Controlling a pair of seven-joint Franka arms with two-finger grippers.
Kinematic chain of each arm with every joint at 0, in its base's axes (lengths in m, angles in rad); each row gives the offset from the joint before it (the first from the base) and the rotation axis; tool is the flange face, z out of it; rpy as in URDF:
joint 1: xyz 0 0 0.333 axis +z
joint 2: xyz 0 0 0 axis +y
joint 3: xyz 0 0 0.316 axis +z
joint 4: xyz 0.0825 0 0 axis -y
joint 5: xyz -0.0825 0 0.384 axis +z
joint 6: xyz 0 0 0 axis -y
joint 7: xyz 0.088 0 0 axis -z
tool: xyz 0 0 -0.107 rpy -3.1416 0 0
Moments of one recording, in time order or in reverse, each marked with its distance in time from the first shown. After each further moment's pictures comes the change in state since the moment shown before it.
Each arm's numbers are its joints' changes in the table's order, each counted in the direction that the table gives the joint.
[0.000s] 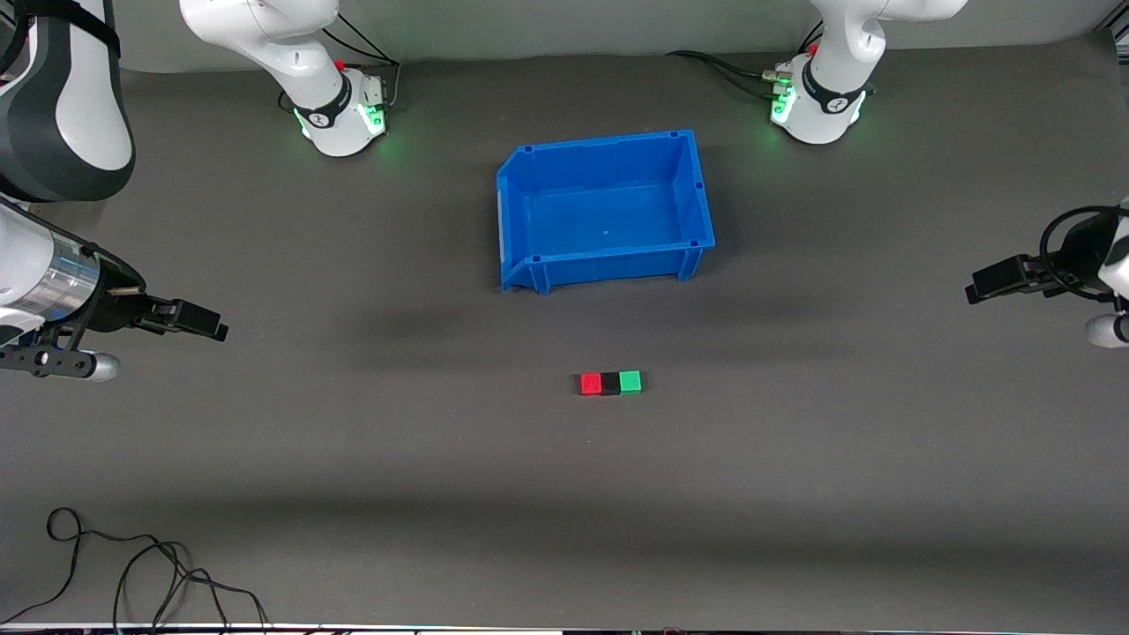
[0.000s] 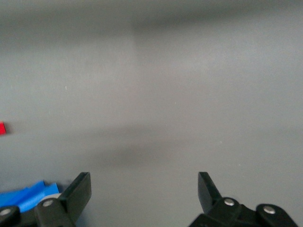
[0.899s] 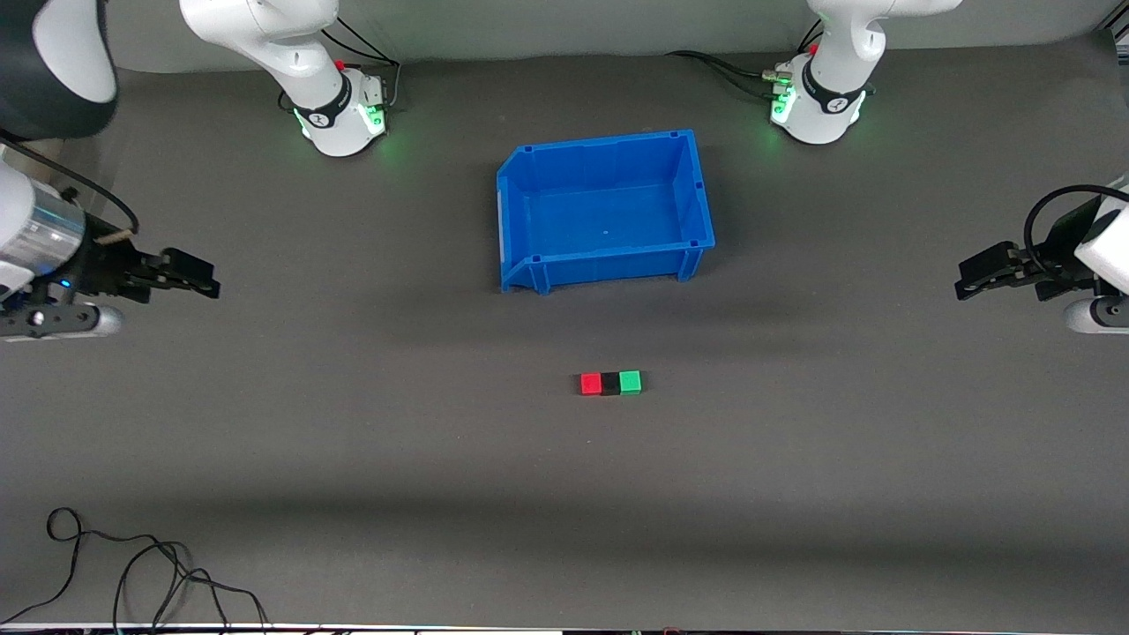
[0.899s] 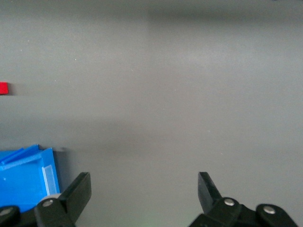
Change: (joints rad) left arm 0.198 -0.018 -0.240 -0.002 0.022 0.028 0.021; right arm -0.075 -0.061 0.119 0.079 -0.060 -0.152 -0.083
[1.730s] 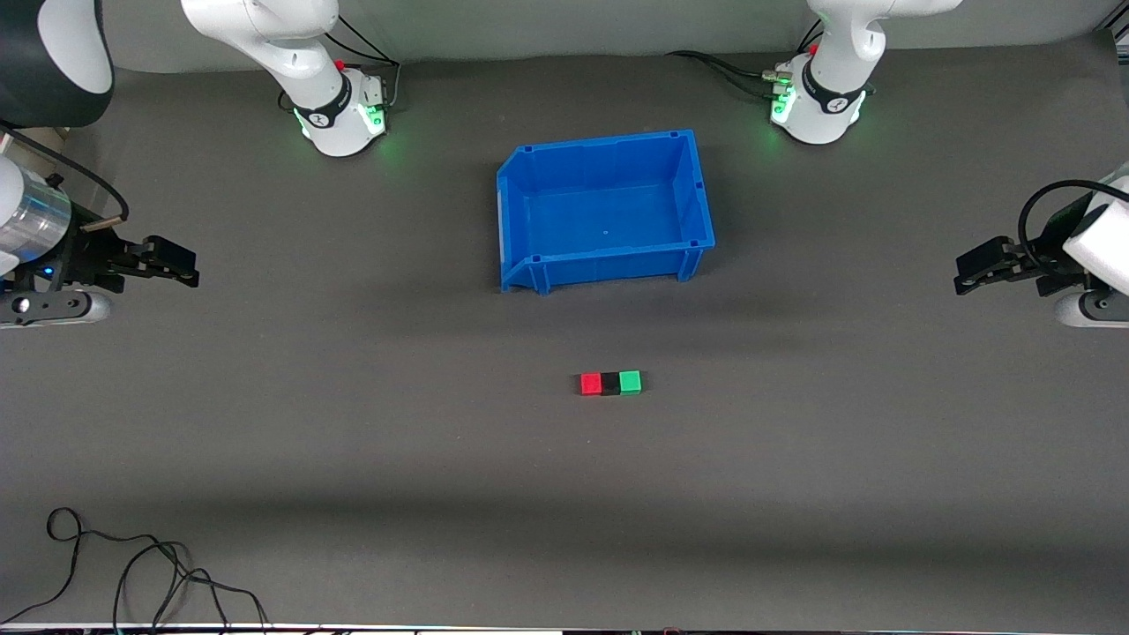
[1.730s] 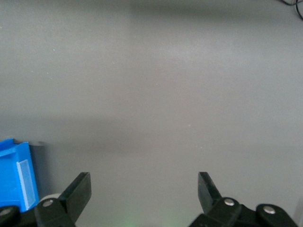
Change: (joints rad) left arm 0.000 -0.016 -0.011 -0.027 0.034 0.000 0.014; right arm -0.108 -0.012 0.103 -0.013 -0.073 -0.015 -0.010
